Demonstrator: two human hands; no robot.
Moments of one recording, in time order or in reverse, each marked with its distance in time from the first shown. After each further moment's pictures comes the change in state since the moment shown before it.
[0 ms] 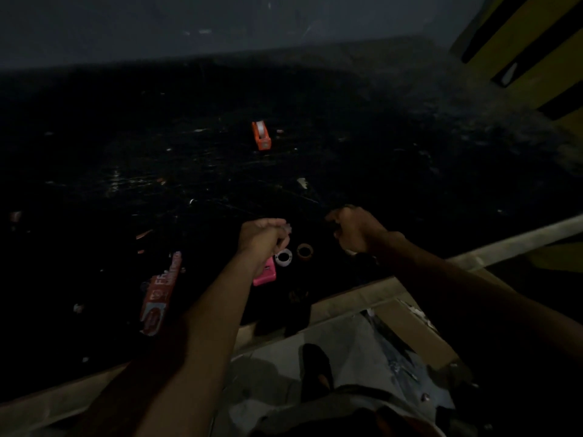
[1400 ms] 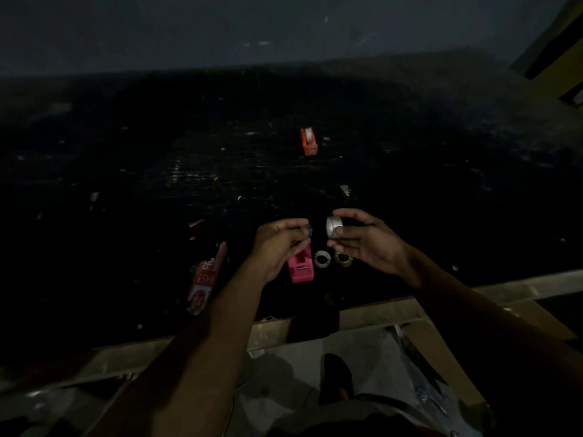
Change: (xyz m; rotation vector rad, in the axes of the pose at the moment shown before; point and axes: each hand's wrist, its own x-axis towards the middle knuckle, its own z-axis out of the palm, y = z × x) left_hand -0.032 0.009 -0.046 -0.195 -0.087 0.068; right_hand -0.012 -0.051 0.015 1.570 -0.255 0.070
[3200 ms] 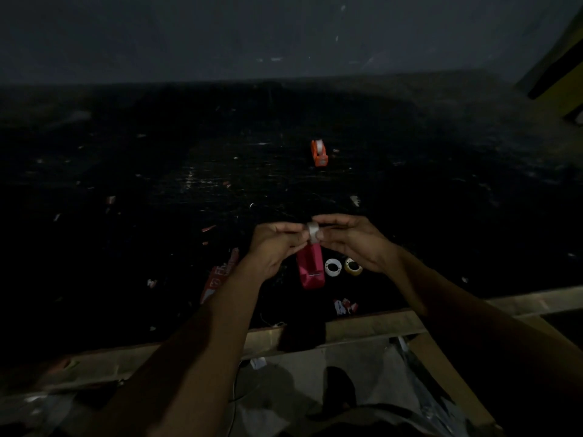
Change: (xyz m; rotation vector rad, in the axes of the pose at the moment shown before) left_hand -0.009 0.021 -0.022 0.051 0.028 0.063; right_hand 0.008 -0.006 0.053 -0.219 -0.068 -0.125
